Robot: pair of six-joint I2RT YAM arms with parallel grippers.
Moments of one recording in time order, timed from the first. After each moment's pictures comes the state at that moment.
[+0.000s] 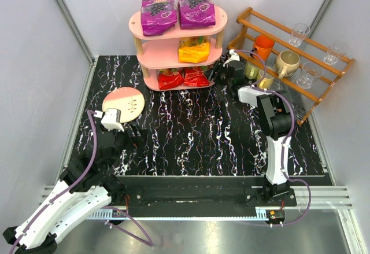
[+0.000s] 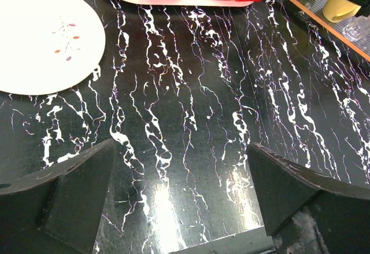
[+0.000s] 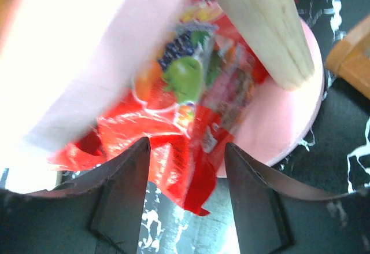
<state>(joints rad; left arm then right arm) -0.71 0.41 0.68 -0.63 -0.39 -0.47 0.29 2.16 1.41 0.44 -0.20 0.57</state>
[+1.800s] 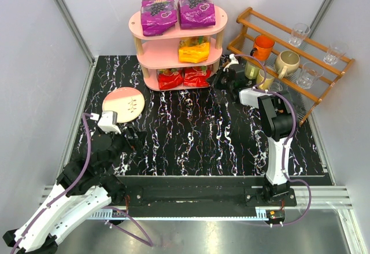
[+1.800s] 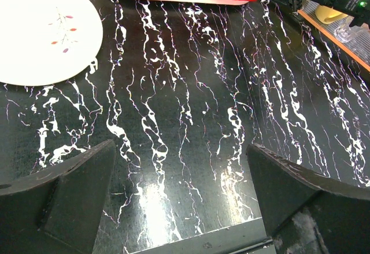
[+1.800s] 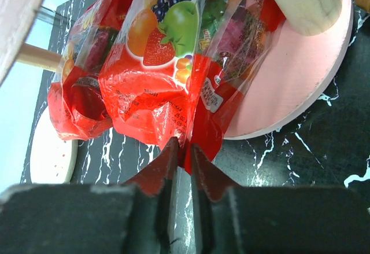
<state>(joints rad) -0.71 0.36 0.69 -0.69 -0.37 -0.51 0.28 2.12 1.34 0.41 -0.30 0.63</state>
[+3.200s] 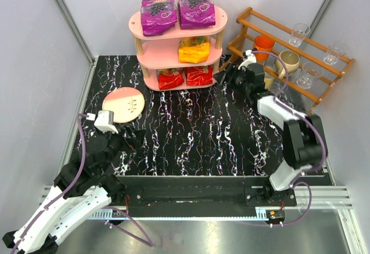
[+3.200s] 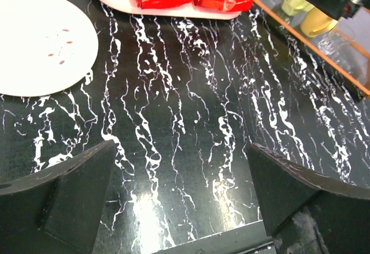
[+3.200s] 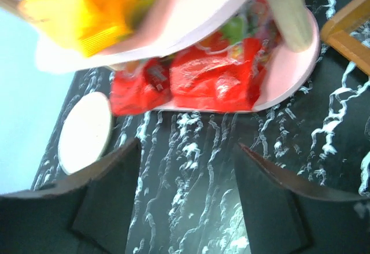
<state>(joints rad) -0.71 0.35 0.71 -0.68 -0.37 -0.51 0.23 1.75 1.12 0.35 -0.32 0.55</state>
